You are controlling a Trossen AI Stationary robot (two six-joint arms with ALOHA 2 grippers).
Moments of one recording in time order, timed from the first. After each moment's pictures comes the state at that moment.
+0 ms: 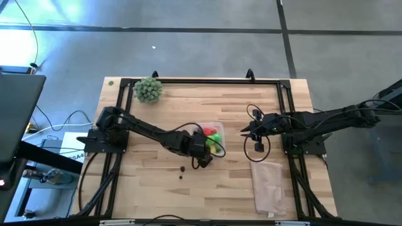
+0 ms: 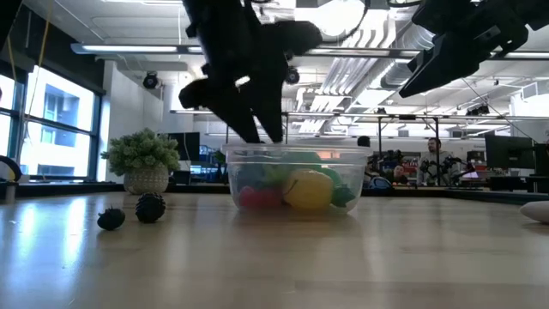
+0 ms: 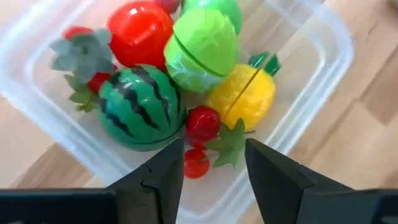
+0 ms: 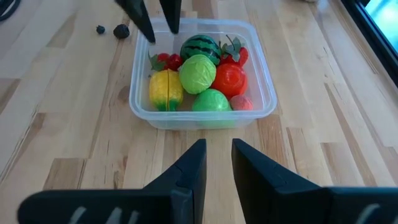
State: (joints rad) left arm -0.13 1.92 1.42 -0.71 -0.34 -0.95; right arm 0.07 0.86 0.58 -0.35 0.10 -0.03
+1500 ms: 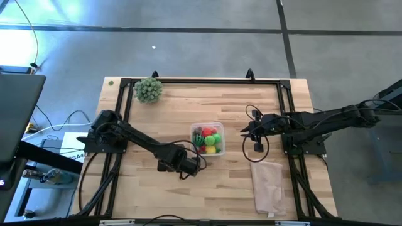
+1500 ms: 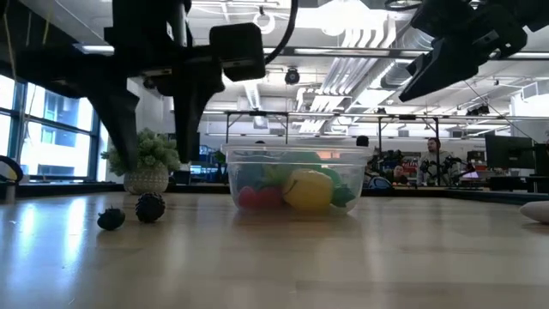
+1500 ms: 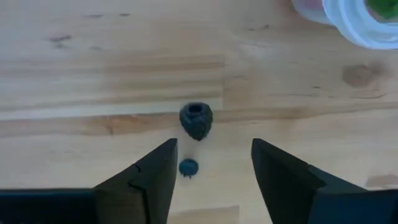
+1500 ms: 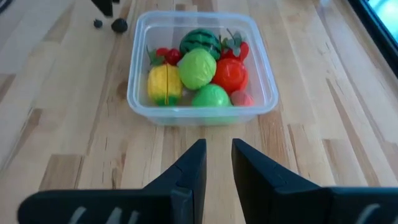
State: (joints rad) left arm -0.27 1.90 1.36 -0.90 -0.05 -1.94; right arm 0.07 0.88 0.57 -0.36 0.11 -0.03
